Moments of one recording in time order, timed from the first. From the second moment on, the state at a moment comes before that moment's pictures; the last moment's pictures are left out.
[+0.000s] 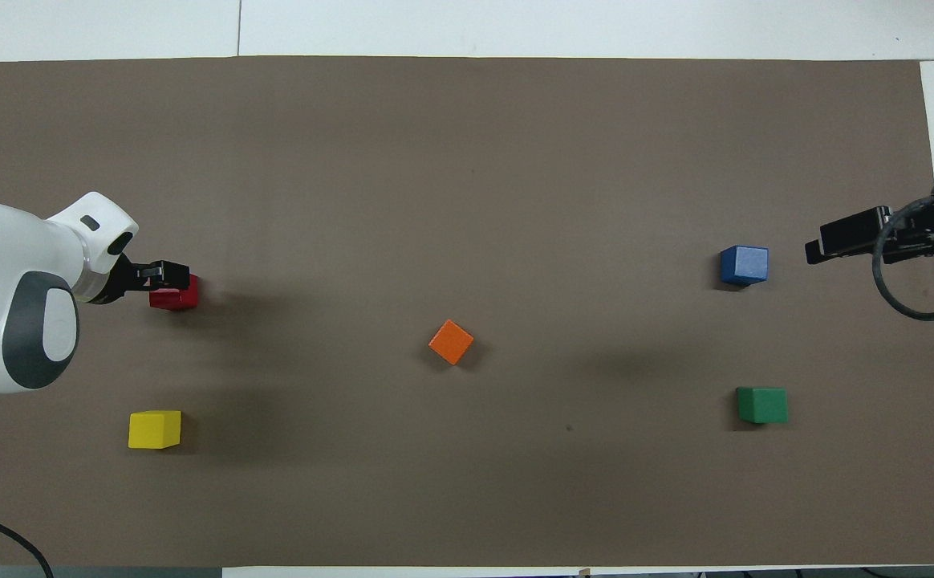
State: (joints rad) left arm 0.03 0.12 -0.02 -2.16 0.01 2.29 -0.02; right arm 0.00 0.02 -0.07 -1.64 0.23 1.57 -0.09
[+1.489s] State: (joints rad) left arm 0.03 0.17 -0.03 -1.90 -0.25 1.93 -0.38; right arm -0.09 0.36 -0.06 -1.99 1.61 1.23 -0.69
